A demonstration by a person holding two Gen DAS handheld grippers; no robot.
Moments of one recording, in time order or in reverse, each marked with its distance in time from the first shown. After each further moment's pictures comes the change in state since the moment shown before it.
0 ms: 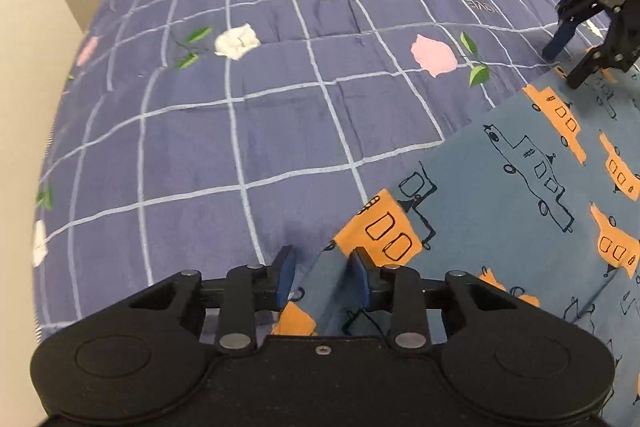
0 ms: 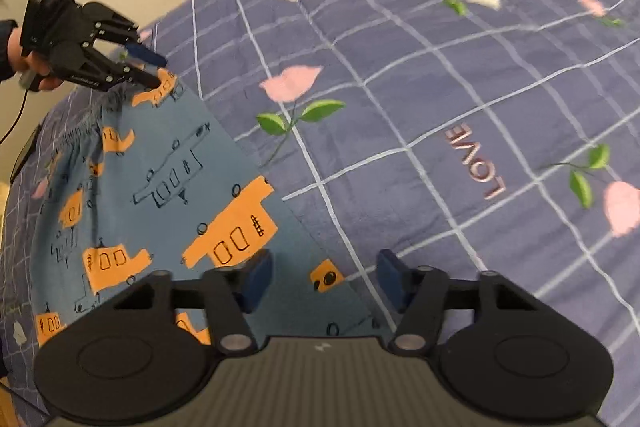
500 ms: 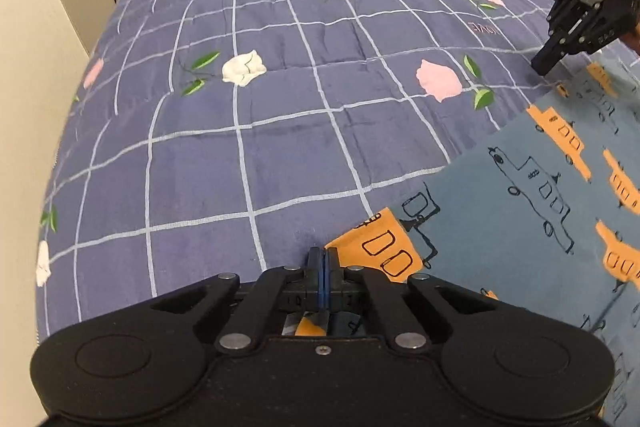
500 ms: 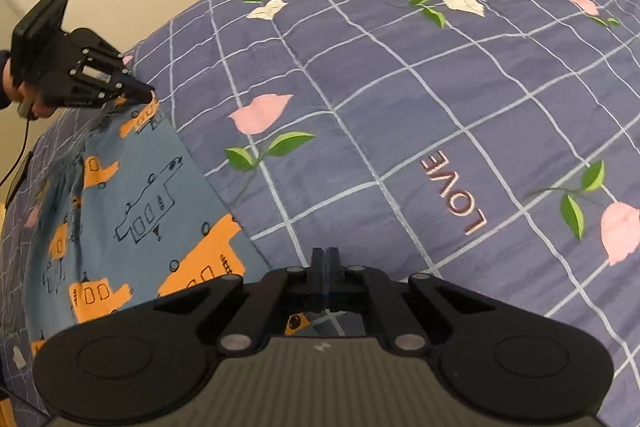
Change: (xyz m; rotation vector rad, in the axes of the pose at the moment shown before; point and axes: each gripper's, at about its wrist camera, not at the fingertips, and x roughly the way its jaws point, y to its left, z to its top) left arm -0.001 -0.004 -0.003 0.014 -0.087 0.037; right arm 0.004 -0.017 0.011 0.043 -0.056 -0.015
